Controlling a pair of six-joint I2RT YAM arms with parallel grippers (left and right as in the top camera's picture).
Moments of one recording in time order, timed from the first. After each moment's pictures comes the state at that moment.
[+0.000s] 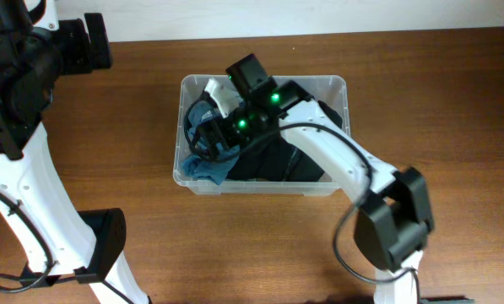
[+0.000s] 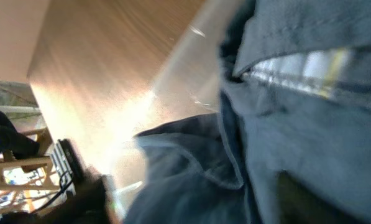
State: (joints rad) left arm 0.02 2.03 3.12 -1.69 -0.07 0.01; right arm 0.58 2.05 1.82 -0.82 -0.63 0.12
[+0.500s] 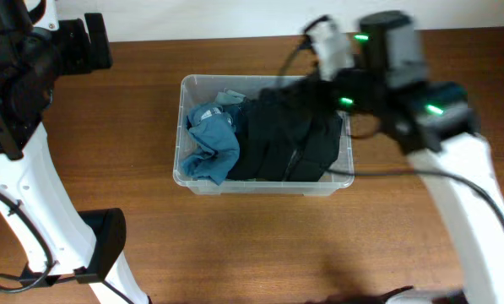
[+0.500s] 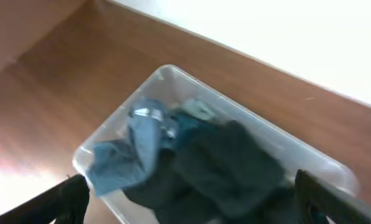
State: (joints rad) left arm 0.02 2.03 3.12 -1.69 -0.07 0.01; right arm 0.31 1.52 1.83 -0.99 -0.37 -0.11
